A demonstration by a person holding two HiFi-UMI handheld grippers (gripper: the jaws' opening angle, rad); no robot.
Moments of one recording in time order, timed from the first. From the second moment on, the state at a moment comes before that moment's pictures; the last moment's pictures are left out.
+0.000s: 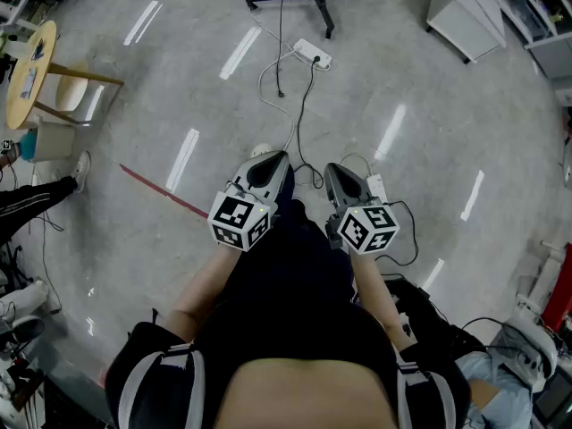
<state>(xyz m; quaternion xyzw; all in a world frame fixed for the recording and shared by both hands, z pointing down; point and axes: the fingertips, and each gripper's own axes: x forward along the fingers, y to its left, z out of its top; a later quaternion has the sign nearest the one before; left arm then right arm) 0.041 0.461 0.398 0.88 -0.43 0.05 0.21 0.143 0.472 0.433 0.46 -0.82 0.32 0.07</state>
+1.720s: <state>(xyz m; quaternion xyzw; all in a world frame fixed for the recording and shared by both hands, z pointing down) -0.131 0.449 0.371 0.88 -0.42 0.02 0.22 0.008 0.426 0.364 0.53 -0.80 0.28 -0.03</state>
